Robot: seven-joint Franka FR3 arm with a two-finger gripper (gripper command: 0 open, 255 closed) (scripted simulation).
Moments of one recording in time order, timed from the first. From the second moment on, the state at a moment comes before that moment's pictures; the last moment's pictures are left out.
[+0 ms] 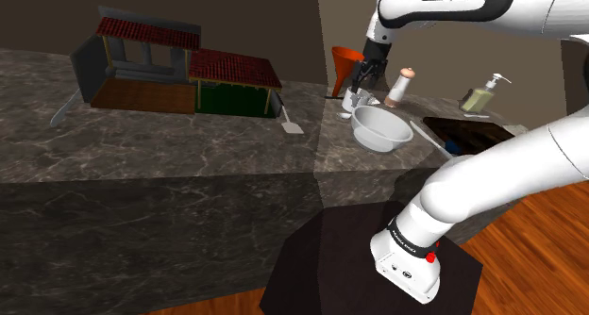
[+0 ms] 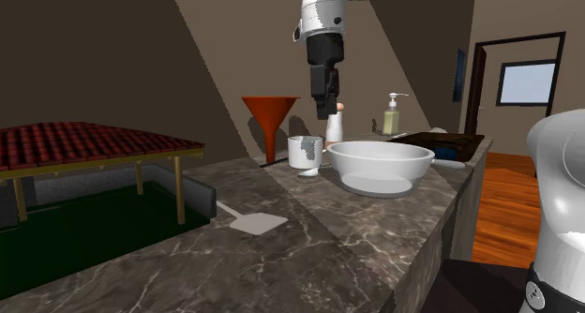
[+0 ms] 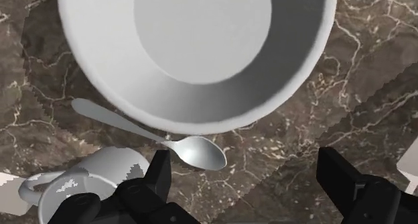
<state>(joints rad) -0.09 -0.43 -0.19 -2.25 -0.15 1.78 -0.09</state>
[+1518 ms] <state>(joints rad) -0.14 -0.01 -0.34 -2.07 -0.07 2.04 -0.31</state>
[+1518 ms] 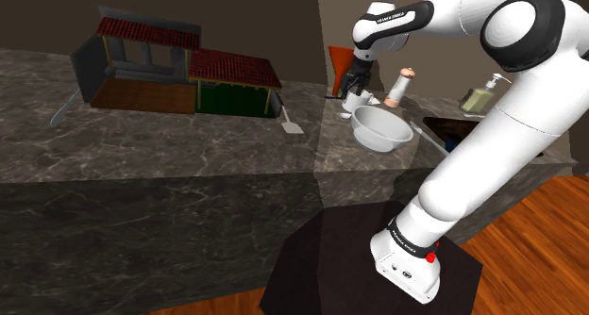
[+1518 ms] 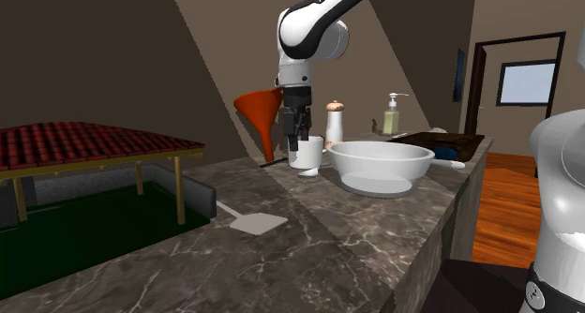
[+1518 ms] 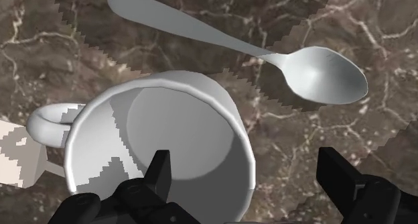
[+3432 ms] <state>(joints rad) -0.14 -0.06 -0.33 -1.92 -0.08 1.84 -0.31</state>
